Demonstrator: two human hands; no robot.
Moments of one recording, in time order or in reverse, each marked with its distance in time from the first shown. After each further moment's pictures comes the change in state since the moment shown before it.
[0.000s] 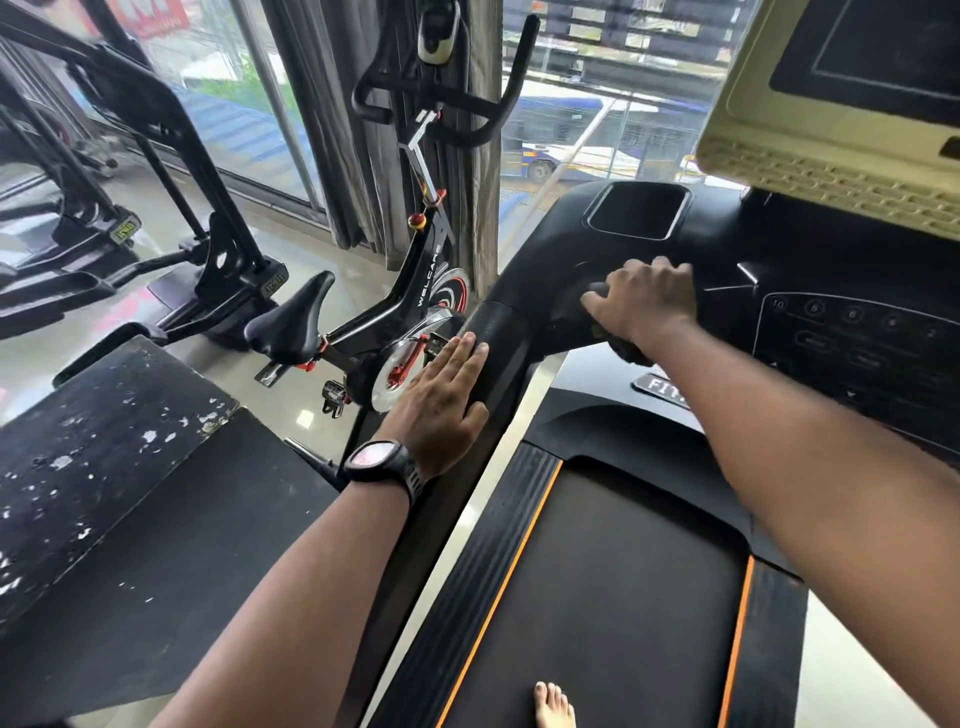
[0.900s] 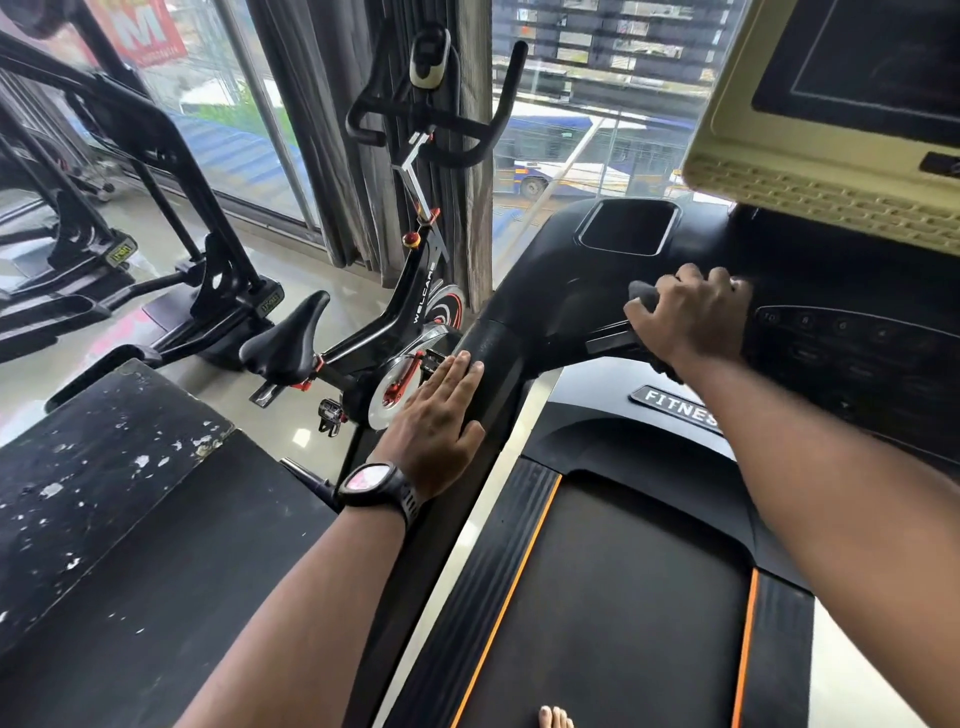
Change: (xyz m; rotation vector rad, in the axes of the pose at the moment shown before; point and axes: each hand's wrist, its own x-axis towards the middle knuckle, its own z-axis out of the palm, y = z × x) left_hand 0.001 -0.002 0.002 -0.006 -0.013 -0.003; right_hand -0.016 0.044 0.015 0.092 0.154 0.199
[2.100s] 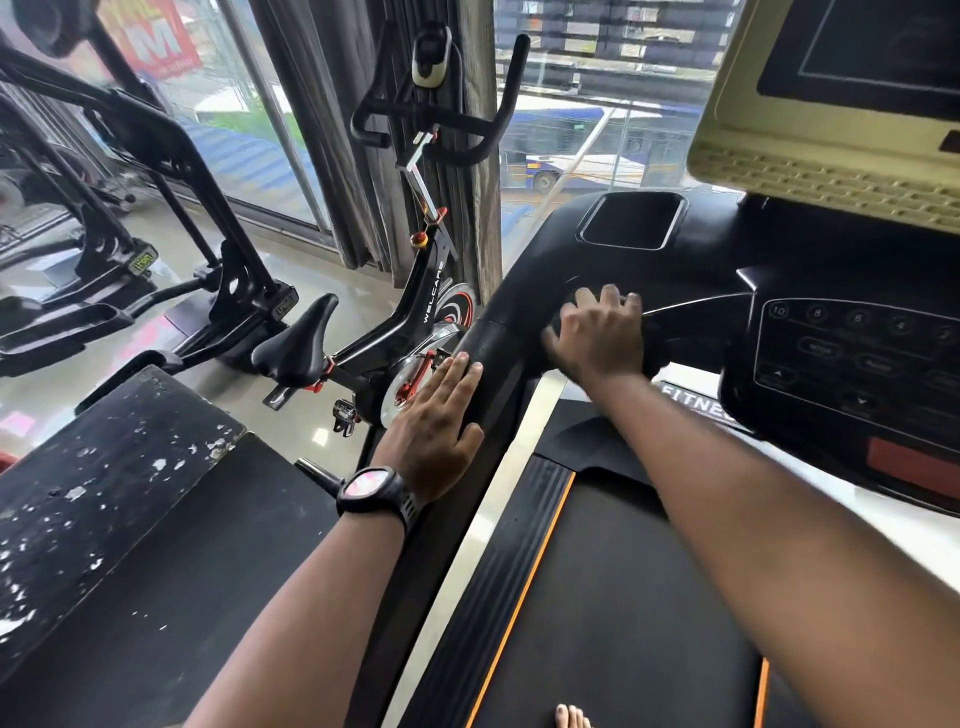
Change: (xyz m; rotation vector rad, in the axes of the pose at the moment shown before) left_hand 0.002 -0.001 0.003 0.018 0.019 -0.019; right_hand -0.024 -0.089 0.014 -0.005 -0.040 -0.207
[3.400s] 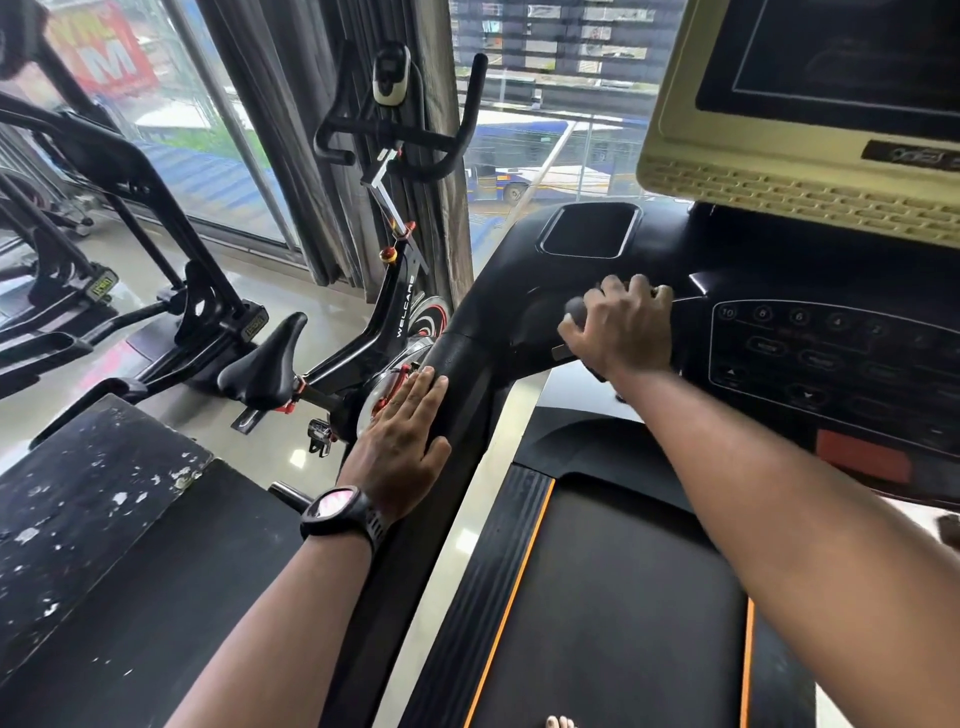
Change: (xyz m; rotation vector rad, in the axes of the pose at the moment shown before) left_hand 0.001 -0.007 0.005 -0.013 0.006 -0.001; right_hand 0.003 0.067 -0.006 -0.007 -0.012 0.089
